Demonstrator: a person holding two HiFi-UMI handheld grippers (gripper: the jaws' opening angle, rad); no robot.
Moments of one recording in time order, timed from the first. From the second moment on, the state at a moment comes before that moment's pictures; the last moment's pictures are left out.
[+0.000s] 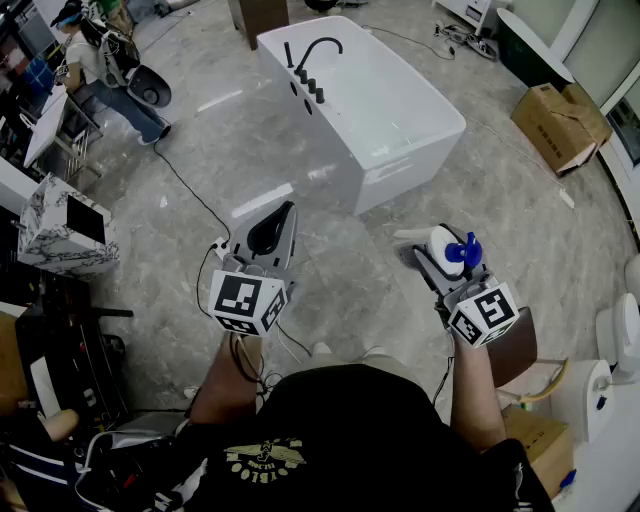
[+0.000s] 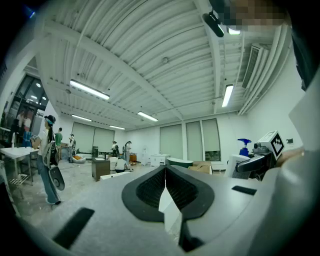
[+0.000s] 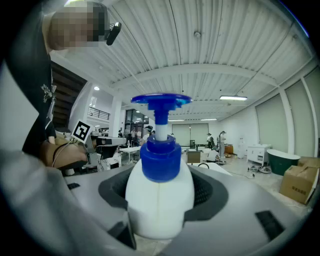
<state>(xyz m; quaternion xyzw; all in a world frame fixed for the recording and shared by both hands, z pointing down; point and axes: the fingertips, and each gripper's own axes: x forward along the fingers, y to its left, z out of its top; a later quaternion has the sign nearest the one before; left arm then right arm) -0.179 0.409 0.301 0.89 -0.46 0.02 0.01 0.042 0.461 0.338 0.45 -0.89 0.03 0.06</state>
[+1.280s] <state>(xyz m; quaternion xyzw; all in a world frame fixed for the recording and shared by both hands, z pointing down) -0.127 0.278 0.328 0.90 -0.44 0.05 0.02 0.112 0.340 0.346 0.50 -0.87 0.03 0.03</state>
